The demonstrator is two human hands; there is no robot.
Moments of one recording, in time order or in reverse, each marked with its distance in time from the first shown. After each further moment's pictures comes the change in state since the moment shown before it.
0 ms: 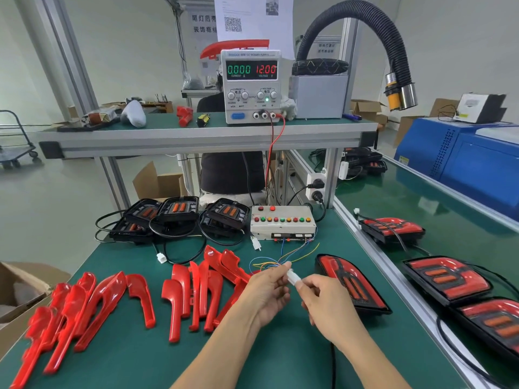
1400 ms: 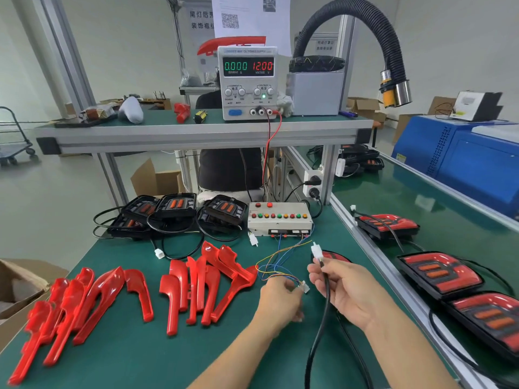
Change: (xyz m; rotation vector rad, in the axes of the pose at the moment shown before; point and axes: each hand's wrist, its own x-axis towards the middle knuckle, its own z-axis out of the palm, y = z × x) left_hand 0.002 -0.043 0.013 0.818 0.115 0.285; right_hand 0.009 -0.016 -0.046 1.015 -0.043 0.468
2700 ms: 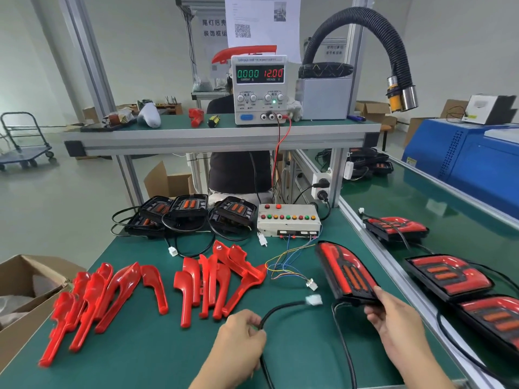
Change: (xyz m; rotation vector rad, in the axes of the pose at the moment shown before) left_hand -0.097 -0.040 -0.077 0.119 0.041 0.033; right_hand 0.015 0.050 -0.094 0.010 0.363 -0.232
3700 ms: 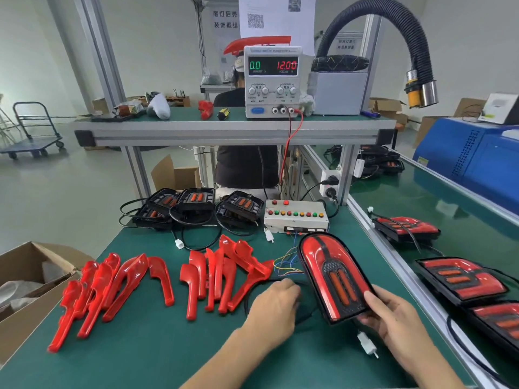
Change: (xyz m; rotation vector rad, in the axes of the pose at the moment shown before) left_hand 0.063 0.017 0.036 0.678 -0.004 0.552; right_hand 0.000 0.003 -0.007 -0.133 -0.519 -0.072
